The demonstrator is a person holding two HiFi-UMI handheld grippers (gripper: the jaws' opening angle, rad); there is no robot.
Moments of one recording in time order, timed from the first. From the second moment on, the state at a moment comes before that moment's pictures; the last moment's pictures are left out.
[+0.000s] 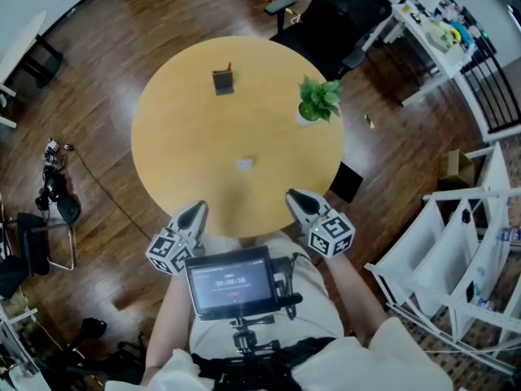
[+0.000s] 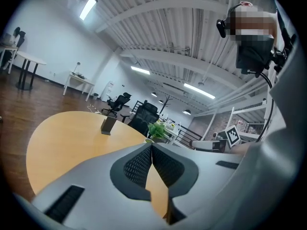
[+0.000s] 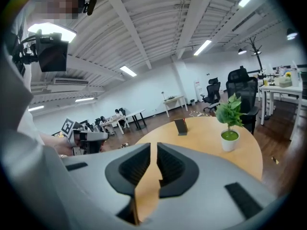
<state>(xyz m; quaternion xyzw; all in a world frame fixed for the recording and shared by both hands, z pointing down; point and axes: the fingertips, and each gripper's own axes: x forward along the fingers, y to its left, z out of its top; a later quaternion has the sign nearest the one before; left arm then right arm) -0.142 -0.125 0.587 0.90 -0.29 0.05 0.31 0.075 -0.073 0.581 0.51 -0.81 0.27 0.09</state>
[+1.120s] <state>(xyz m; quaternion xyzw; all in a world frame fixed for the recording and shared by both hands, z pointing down) -0.098 -0.160 0.602 0.87 -0.37 0.08 0.32 0.074 -0.198 0.787 0.32 -0.86 0.29 0.28</state>
